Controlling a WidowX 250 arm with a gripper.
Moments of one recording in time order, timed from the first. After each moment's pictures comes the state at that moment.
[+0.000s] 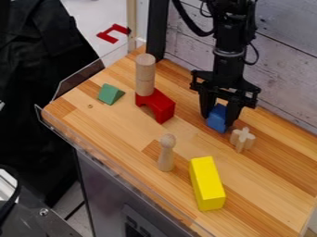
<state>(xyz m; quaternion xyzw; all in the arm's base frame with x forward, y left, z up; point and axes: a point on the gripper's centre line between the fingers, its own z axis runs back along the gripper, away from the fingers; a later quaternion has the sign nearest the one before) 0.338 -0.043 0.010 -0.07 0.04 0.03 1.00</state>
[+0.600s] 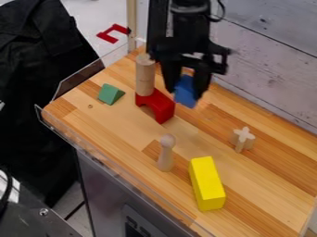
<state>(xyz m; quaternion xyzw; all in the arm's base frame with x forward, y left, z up) 0.281 0.001 0.092 -0.08 0.01 0.10 0.99</state>
